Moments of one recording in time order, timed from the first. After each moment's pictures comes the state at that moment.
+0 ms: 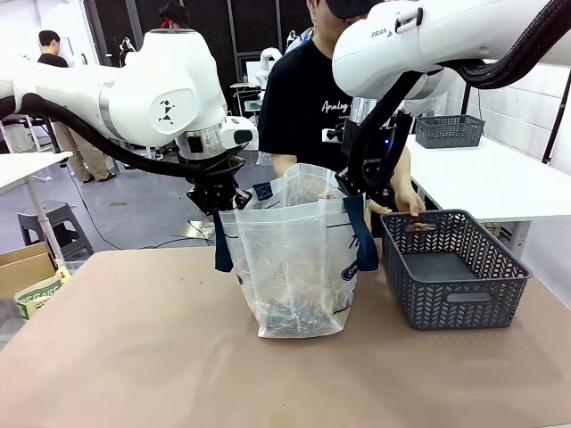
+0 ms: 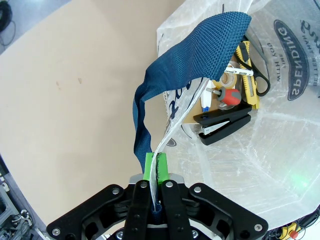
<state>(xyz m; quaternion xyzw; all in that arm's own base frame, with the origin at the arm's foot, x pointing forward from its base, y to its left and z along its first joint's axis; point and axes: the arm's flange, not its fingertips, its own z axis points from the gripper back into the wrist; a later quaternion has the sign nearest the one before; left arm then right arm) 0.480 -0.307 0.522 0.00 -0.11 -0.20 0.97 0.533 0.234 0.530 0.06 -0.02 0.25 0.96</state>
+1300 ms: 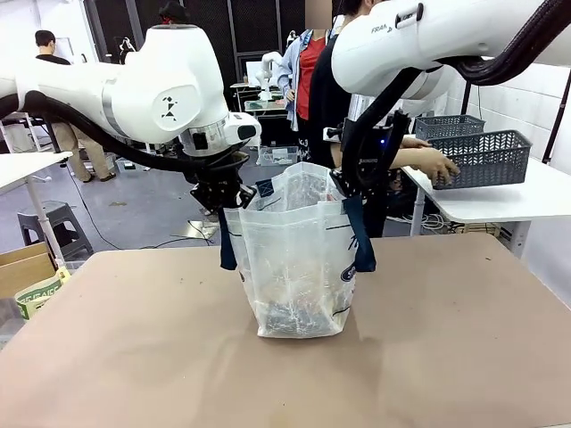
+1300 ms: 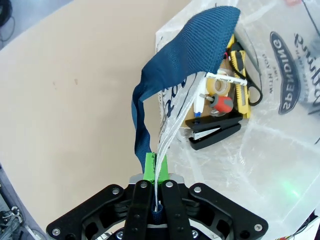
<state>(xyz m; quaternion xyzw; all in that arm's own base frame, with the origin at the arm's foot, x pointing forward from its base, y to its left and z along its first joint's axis) 0.481 -0.316 0.529 -0.01 -0.12 -0.18 0.98 0.529 0.241 0.532 0.09 -0.01 0.19 0.98</state>
